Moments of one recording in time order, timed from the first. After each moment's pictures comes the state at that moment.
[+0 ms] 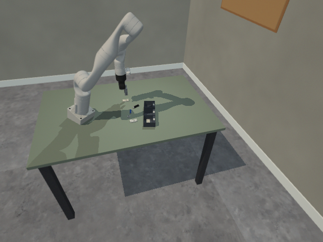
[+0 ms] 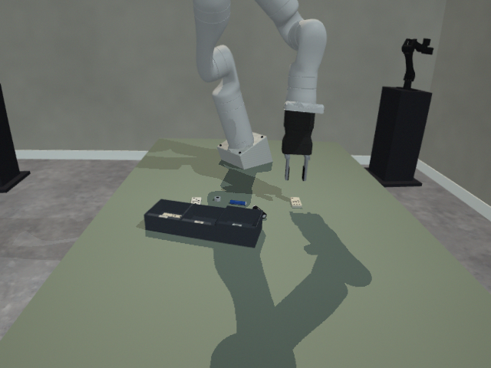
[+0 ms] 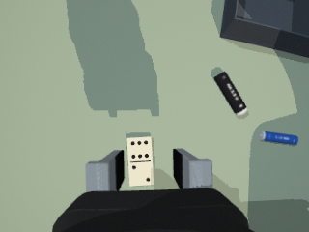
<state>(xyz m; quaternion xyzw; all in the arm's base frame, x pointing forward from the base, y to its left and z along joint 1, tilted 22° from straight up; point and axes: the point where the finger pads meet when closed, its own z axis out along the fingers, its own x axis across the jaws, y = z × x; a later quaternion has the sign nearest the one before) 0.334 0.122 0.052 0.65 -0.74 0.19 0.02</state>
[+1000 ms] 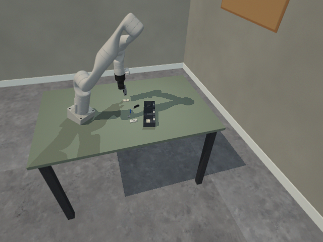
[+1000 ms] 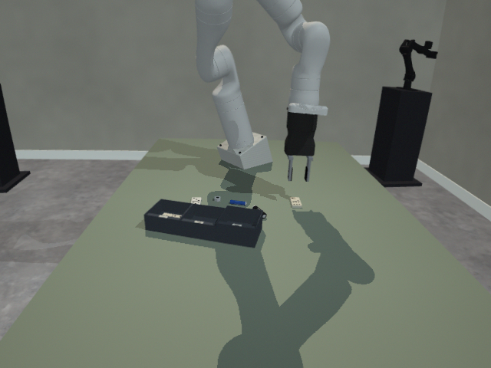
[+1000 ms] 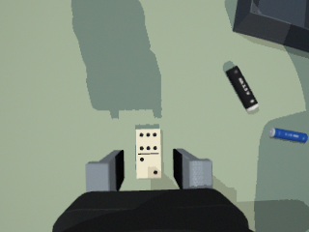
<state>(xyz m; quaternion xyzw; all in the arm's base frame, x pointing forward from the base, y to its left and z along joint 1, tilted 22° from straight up) 0.329 0.129 0.044 0.66 -0.73 0.19 0.02</state>
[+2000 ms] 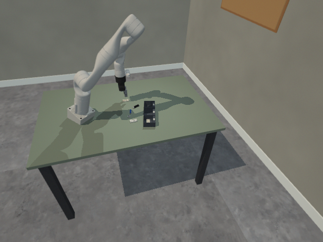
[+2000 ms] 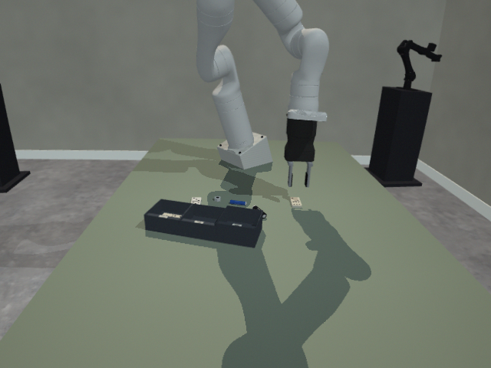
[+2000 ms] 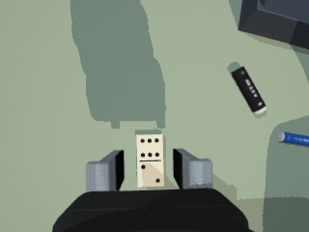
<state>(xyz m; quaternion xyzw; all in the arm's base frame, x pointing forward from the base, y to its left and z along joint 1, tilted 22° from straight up) 0.337 0.126 0.031 0.66 -0.73 0.19 0.02</state>
